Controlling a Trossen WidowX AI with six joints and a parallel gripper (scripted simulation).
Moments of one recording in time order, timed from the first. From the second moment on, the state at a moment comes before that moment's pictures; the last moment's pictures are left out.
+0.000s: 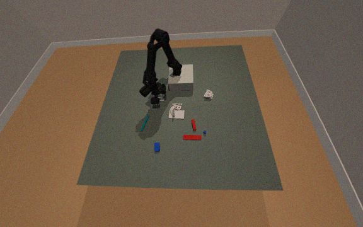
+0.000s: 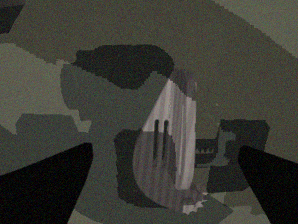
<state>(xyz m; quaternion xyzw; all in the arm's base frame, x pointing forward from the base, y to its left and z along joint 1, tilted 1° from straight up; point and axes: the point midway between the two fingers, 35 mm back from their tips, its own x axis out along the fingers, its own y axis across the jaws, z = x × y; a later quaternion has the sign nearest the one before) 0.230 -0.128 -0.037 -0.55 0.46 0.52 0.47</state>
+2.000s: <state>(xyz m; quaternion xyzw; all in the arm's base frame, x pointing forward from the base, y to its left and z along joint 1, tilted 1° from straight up) 0.227 -0.126 -0.052 -0.54 0.46 0.52 0.46</state>
